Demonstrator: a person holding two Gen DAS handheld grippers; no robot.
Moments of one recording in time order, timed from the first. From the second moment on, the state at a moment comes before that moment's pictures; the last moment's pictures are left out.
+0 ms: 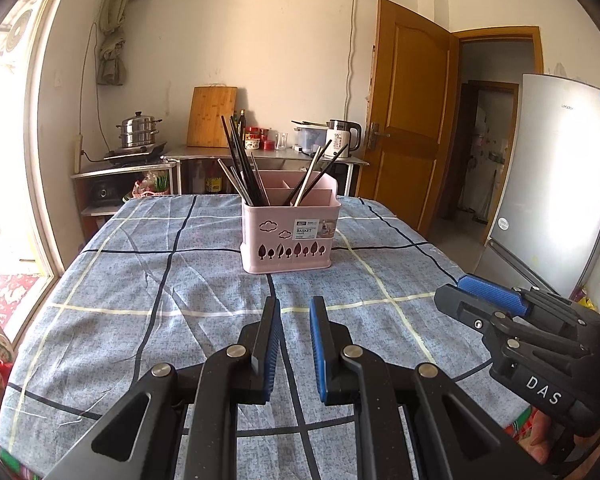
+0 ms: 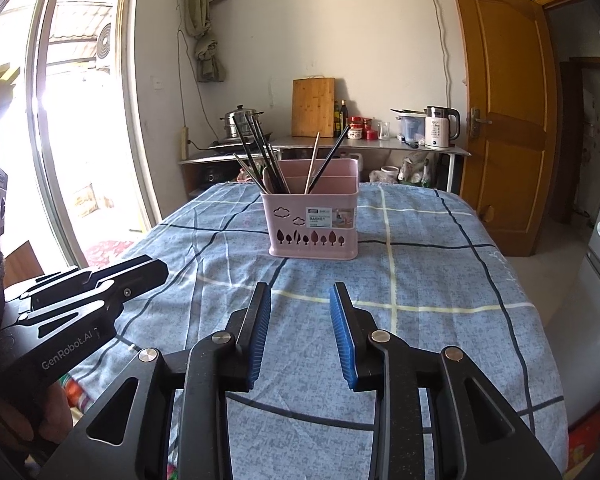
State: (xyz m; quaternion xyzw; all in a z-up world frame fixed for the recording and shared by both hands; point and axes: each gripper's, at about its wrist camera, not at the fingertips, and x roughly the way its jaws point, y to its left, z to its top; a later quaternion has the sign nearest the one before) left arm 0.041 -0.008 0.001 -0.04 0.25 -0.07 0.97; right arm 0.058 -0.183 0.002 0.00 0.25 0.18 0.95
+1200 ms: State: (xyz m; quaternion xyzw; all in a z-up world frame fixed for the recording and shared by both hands) left arm 0.040 -0.013 0.000 -0.03 0.25 -0.07 0.97; right arm 0.058 -0.186 0.003 0.00 0.25 0.17 0.95
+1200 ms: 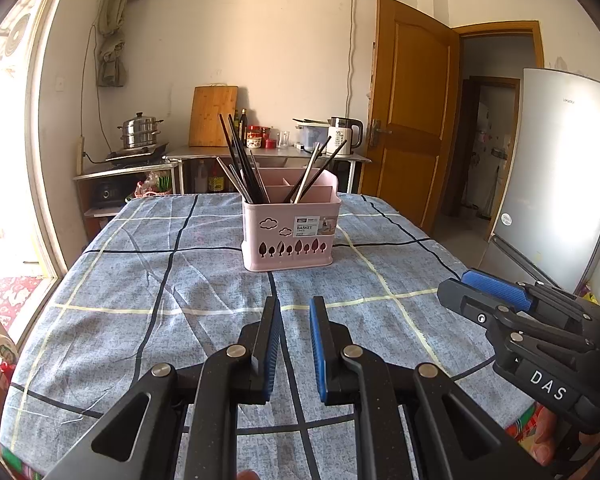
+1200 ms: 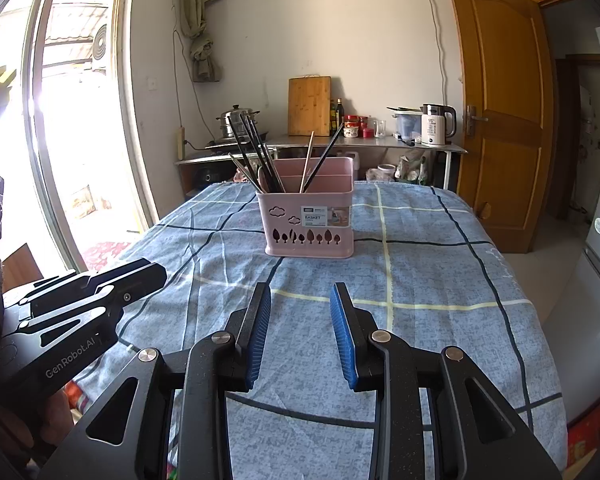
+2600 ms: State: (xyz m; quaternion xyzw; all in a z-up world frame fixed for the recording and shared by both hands) left arm 0.038 -0.012 -0.002 -0.03 0.26 -0.07 0.96; right arm 0.058 -0.185 0.003 0.00 0.25 0.17 0.95
